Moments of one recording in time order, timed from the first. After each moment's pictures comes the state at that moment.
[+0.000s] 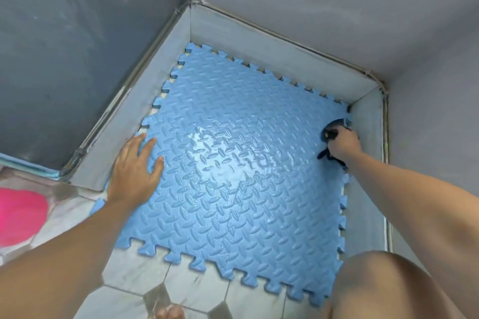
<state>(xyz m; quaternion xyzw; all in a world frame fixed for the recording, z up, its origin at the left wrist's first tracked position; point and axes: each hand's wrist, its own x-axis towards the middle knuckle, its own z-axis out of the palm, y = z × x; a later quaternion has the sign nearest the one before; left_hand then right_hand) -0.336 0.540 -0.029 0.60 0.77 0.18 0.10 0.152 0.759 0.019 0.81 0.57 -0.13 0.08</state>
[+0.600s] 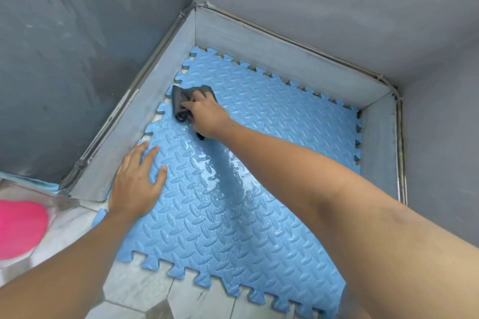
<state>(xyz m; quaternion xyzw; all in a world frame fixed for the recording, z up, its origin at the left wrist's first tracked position) -0.334 0.538 -0.024 0.58 0.78 0.18 0.13 -0.198 0.757 0.016 0.41 0.89 -0.16 0.05</state>
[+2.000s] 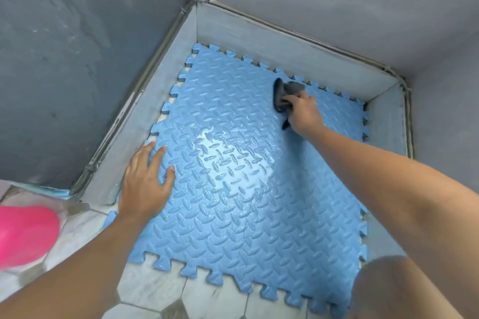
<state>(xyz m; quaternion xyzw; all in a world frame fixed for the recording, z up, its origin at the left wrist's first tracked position) -0.337 0.539 -0.029 0.60 0.77 0.18 0.11 0.003 0.796 0.014 0.63 0.77 -0.11 -0.03</state>
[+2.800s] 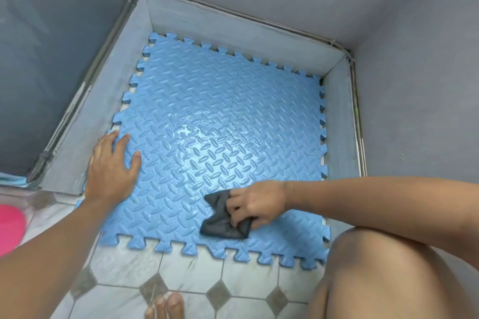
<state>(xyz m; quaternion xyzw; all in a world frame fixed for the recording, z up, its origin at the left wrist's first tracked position) -0.336 0.539 -0.029 0.61 0.77 0.19 0.10 0.030 0.572 0.031 -0.01 0.96 -0.25 0.16</state>
